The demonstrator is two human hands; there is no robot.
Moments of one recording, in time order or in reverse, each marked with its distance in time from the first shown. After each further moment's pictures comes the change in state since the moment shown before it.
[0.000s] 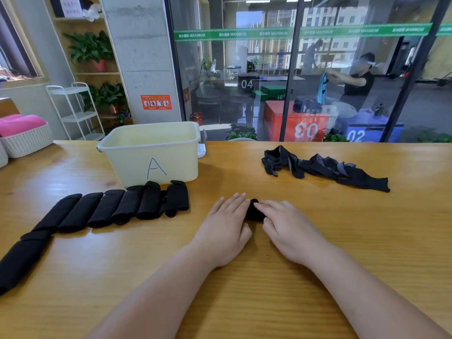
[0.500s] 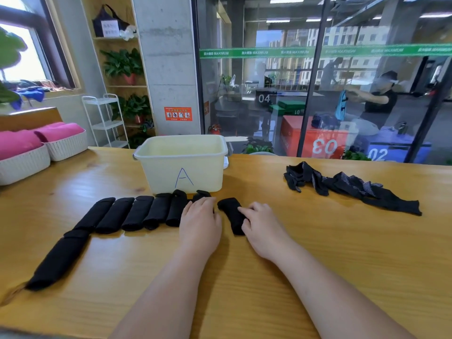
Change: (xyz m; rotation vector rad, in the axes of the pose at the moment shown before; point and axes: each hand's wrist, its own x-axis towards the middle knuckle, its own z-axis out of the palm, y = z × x) left_hand -0.017 -0.073 -0.030 -0.054 0.374 -0.547; right_hand 0.074 -0.074 0.046 0.081 0.028 0.003
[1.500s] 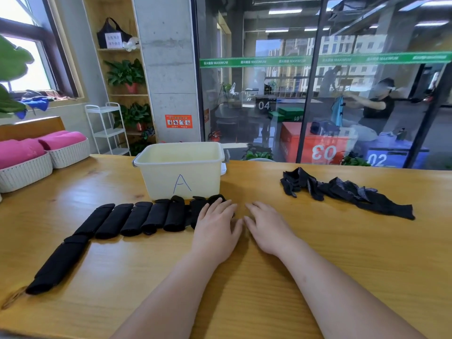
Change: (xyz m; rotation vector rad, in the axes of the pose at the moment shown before) left_hand -0.006 0.019 0.021 0.035 -0.028 0.257; right_hand 0.010 0.016 -0.017 -0.038 -0.011 0.027
